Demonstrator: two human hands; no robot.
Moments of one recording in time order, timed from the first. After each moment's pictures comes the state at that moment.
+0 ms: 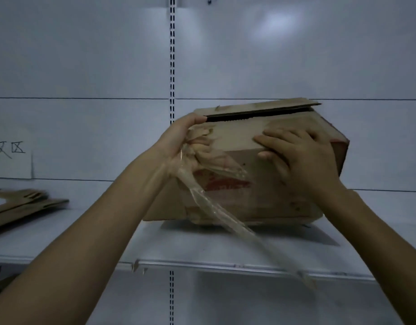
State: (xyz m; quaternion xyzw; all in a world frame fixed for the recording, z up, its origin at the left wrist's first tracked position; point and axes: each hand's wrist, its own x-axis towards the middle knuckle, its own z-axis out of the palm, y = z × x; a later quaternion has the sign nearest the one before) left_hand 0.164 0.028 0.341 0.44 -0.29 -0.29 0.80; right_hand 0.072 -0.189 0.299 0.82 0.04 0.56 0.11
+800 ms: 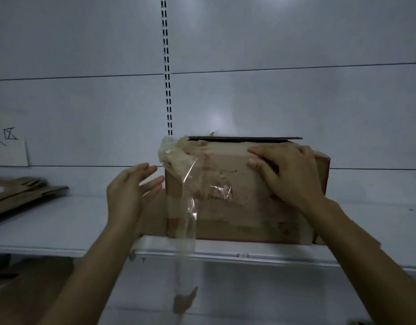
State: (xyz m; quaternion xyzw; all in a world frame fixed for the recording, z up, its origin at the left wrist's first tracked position) left_hand 0.207 0.063 0.219 0.50 -0.11 0.09 0.85; right_hand 0.130 -0.205 0.238 0.84 0.05 0.54 -0.02
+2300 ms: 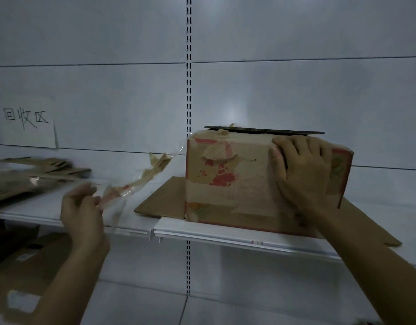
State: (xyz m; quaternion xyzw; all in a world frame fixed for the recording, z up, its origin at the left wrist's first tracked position) left_hand 0.232 0.153 0.147 0.46 0.03 0.28 0.84; right_hand 0.154 -0.199 0.212 0.77 -0.03 0.64 0.06
